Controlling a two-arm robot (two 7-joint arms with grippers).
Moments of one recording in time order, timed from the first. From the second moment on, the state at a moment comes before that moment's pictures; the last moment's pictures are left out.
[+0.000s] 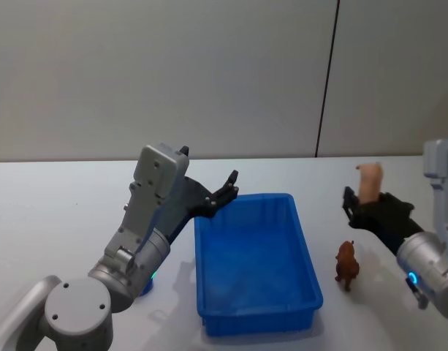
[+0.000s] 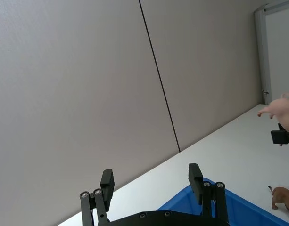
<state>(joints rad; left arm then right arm) -0.24 0.38 0.45 -1.63 -0.20 0.01 -0.01 0.13 0.17 -0.22 -1.65 0.33 0.35 -0.02</state>
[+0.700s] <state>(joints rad) -0.24 0.38 0.45 -1.63 -0.20 0.01 -0.01 0.21 0.10 -0.29 -1.61 0.32 0.55 0.21</state>
